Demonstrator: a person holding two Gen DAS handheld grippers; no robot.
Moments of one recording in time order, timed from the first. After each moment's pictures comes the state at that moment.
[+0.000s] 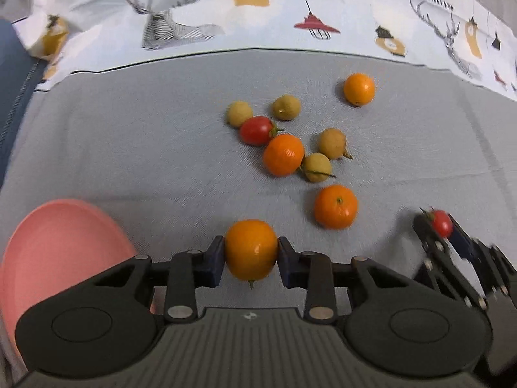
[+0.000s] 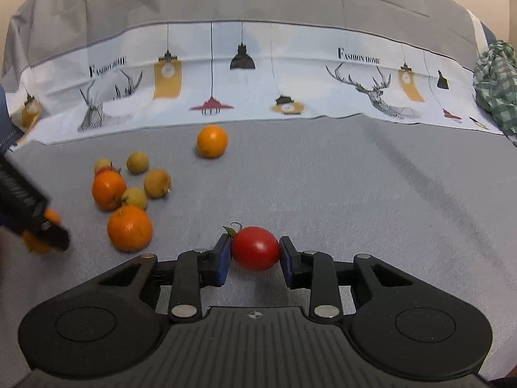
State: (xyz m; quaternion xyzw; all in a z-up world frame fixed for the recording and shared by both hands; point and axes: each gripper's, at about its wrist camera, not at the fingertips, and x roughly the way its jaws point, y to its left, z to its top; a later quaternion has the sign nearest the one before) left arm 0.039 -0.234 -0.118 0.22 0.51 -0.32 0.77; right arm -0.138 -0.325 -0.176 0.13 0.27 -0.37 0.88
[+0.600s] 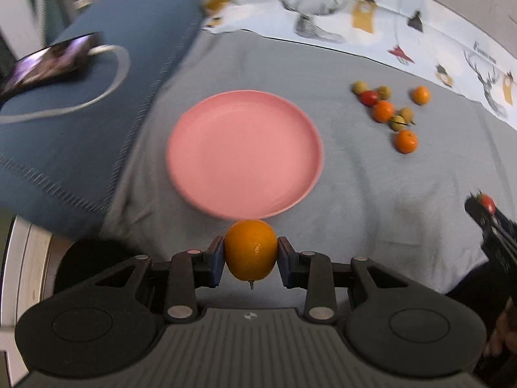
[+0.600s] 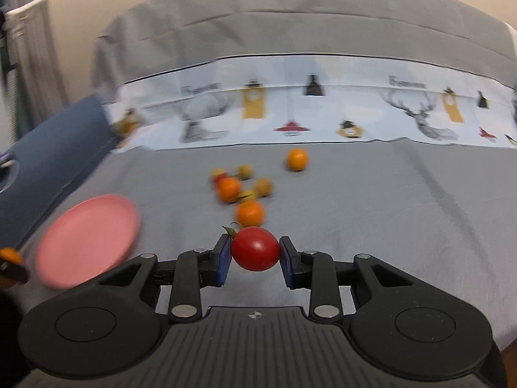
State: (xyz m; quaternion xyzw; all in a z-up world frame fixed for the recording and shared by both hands) left arm -0.033 -0.013 -0.030 0.15 0.52 -0.19 0.82; right arm -0.216 -0.217 -0.080 0.14 0.27 -0.23 0.92
